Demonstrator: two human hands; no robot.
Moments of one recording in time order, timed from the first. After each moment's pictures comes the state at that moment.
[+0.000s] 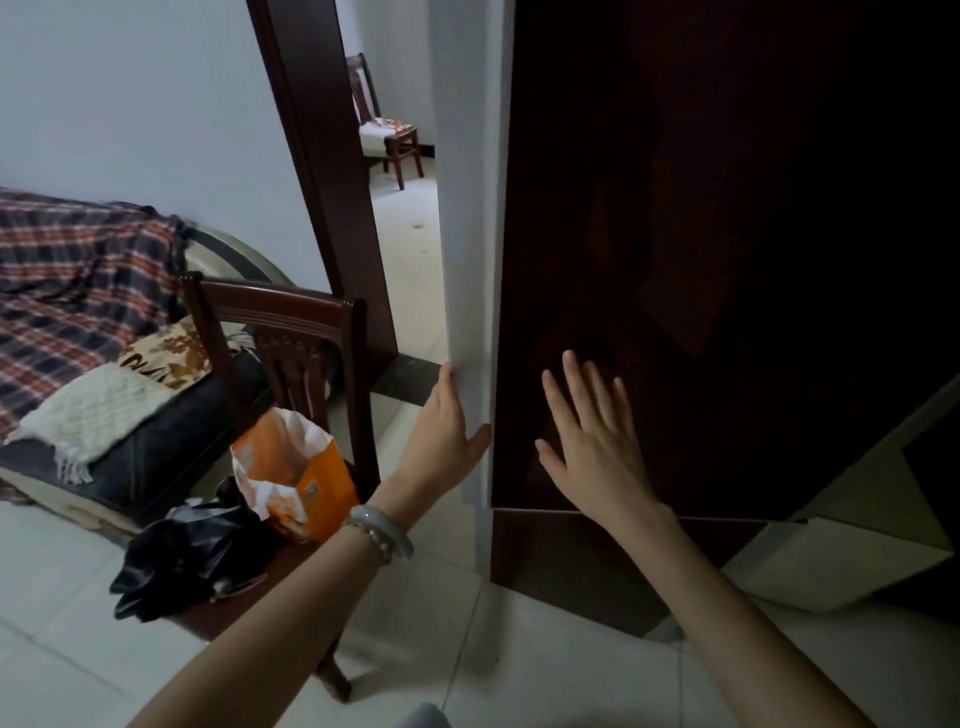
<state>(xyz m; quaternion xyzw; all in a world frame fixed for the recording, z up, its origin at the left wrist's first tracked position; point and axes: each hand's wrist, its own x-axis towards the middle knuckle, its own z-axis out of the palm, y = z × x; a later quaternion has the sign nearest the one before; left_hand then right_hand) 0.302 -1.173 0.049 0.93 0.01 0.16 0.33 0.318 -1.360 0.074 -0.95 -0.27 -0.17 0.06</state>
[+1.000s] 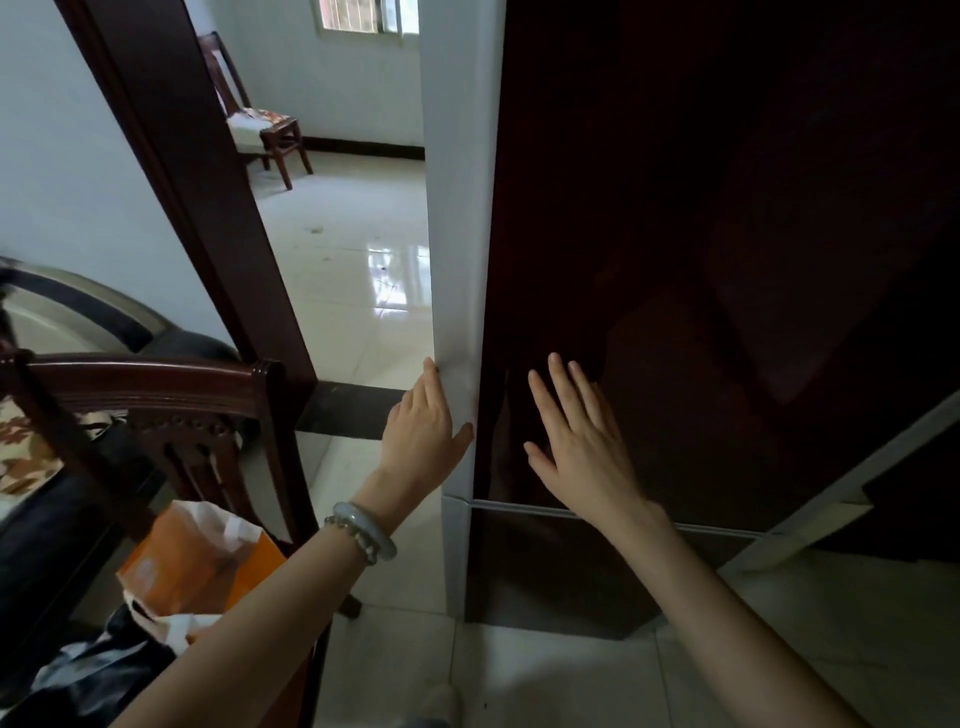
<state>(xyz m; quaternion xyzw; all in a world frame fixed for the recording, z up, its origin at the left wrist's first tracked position) 0.449 -1.132 0.053 0.98 -0.04 0.10 0.17 0.424 -1.318 0.081 -0.97 -0.19 -0.12 0.08</state>
